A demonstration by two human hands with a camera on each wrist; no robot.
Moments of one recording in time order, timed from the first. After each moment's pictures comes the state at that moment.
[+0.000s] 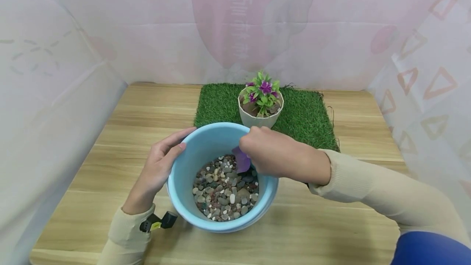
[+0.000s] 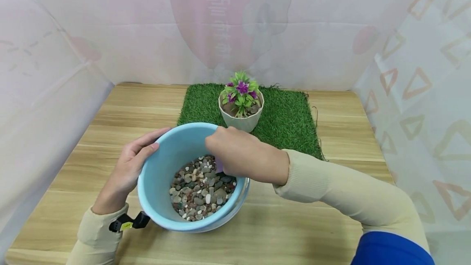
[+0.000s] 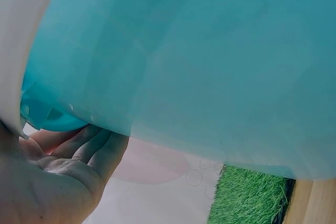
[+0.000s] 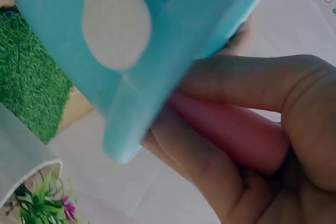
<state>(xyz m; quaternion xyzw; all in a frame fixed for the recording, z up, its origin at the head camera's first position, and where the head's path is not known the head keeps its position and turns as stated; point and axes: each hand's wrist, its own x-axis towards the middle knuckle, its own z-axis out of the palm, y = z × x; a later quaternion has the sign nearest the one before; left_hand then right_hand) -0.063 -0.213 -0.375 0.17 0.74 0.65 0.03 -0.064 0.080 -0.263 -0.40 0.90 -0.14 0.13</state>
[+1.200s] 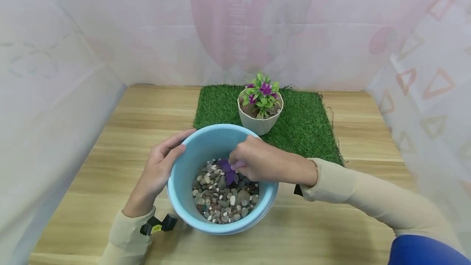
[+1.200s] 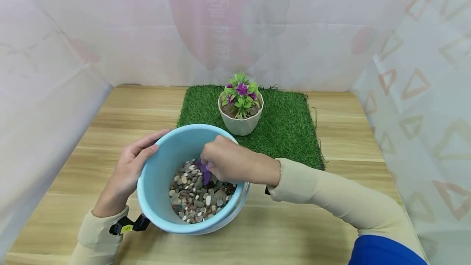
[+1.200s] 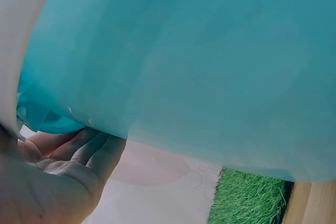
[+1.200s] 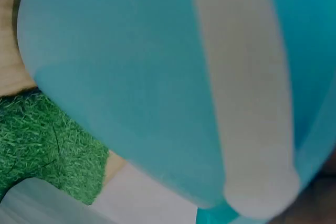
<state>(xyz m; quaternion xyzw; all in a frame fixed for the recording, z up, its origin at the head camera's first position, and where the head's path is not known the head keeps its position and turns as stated) -0.064 -0.213 -0.376 0.17 0.74 0.65 0.02 -0.073 0.075 -0.311 -0.47 0.84 -0.25 0.07</state>
